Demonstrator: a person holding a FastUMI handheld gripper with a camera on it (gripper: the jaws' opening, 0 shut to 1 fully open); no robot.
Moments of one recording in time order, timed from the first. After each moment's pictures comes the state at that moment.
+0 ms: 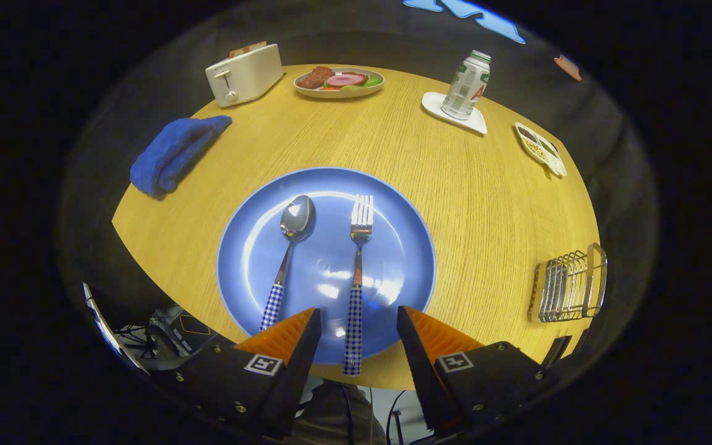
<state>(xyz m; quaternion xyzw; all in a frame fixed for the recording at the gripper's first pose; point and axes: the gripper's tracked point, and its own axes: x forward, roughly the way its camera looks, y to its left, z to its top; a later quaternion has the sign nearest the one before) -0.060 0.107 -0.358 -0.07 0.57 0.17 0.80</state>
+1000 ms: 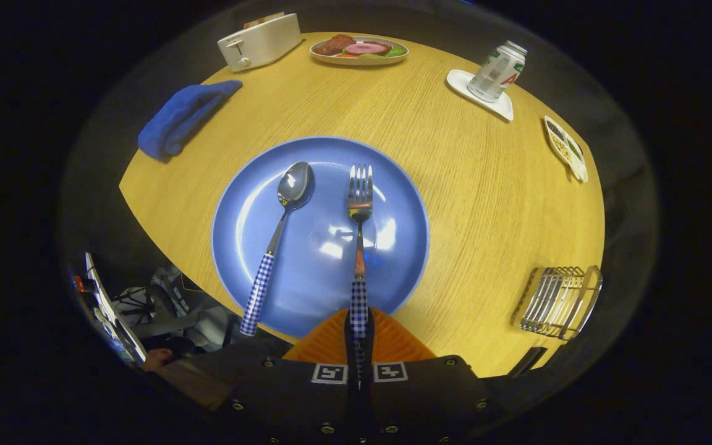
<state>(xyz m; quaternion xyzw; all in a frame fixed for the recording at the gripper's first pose) -0.062 0.072 -0.333 -0.13 0.64 0.22 0.72</state>
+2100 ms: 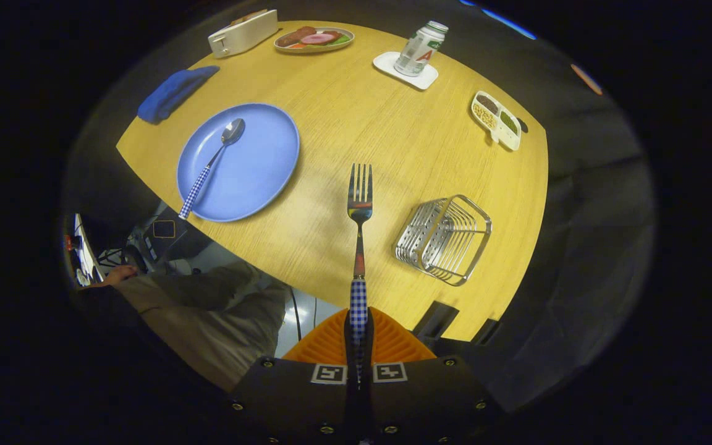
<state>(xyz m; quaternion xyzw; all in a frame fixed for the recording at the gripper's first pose) -0.090 -0.110 -0.258 -0.20 0.69 0.18 0.68</state>
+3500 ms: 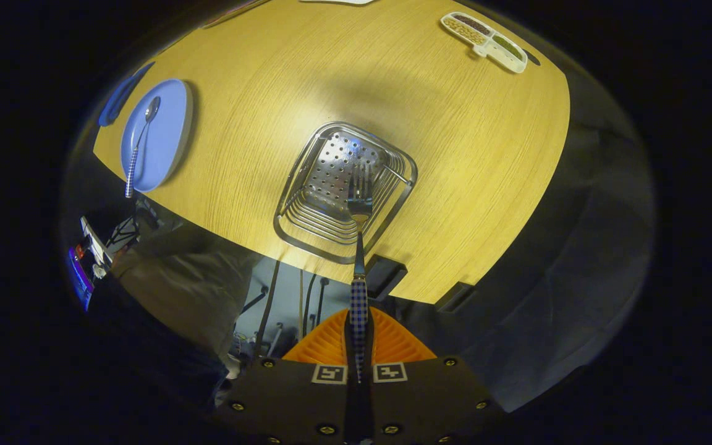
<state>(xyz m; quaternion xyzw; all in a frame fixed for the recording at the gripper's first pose) -0.041 -0.221 -0.288 -0.20 0.84 0.16 0.49</state>
